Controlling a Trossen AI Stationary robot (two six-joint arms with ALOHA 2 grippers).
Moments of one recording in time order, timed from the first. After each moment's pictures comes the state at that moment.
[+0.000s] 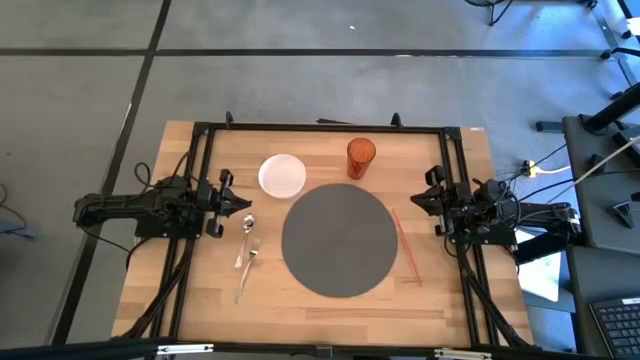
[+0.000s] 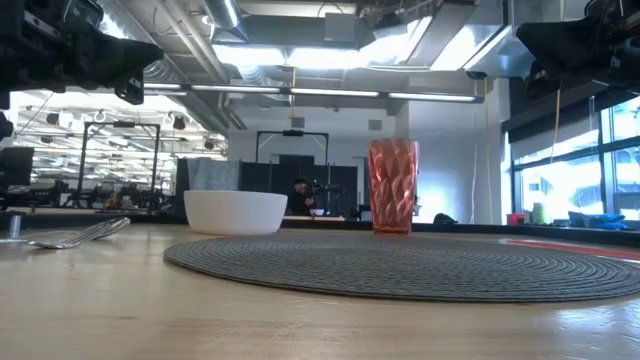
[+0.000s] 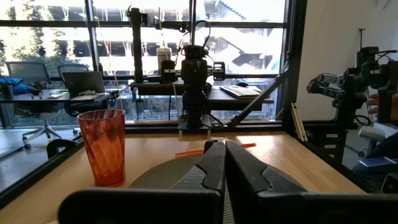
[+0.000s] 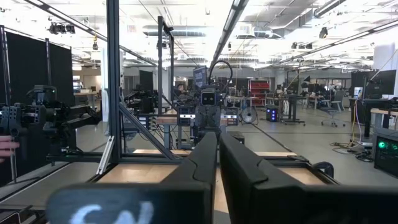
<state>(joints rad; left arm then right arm) 0.09 0.03 0.01 0.15 0.13 -0.03 -0.06 0.03 0.01 0.30 -0.10 0.02</state>
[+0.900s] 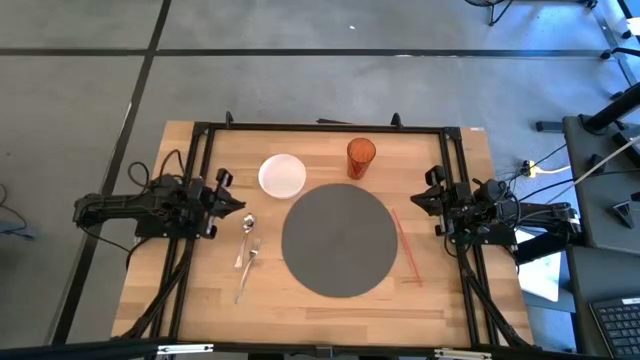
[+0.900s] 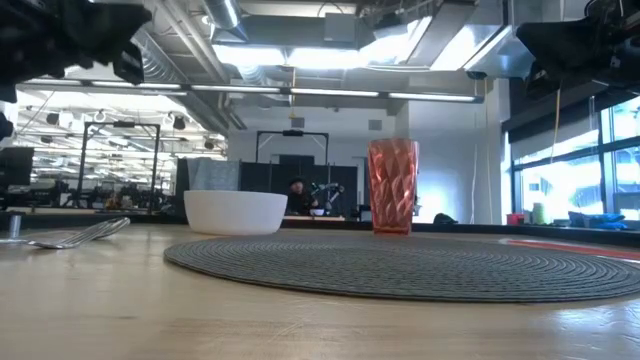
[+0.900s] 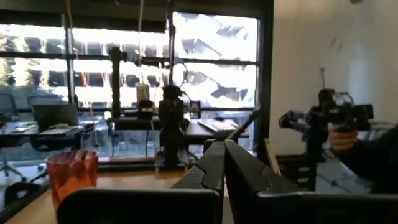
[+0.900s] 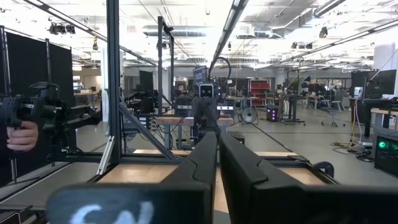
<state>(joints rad) 0.08 0.03 0.01 0.33 0.21 -0.09 -0.06 0.03 0.01 0.30 -0.10 0.02</state>
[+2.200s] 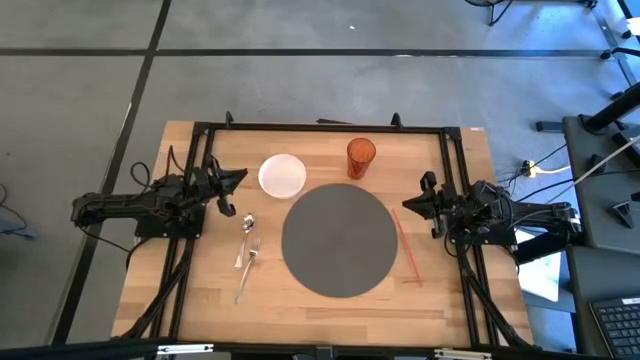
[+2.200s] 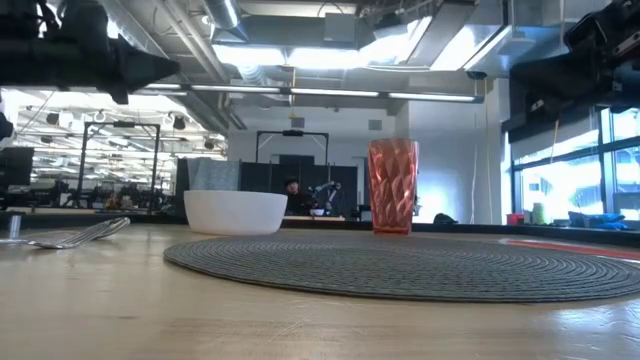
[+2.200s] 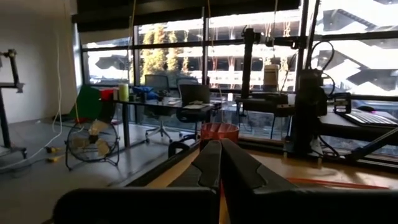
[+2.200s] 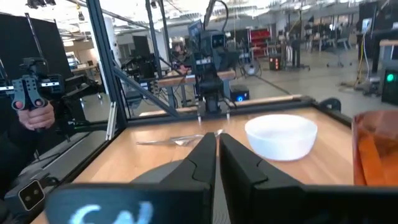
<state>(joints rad) 0.09 0.06 0.01 0.26 -0.37 0.02 -0.06 0.04 0.01 0.11 -0.09 0.13</state>
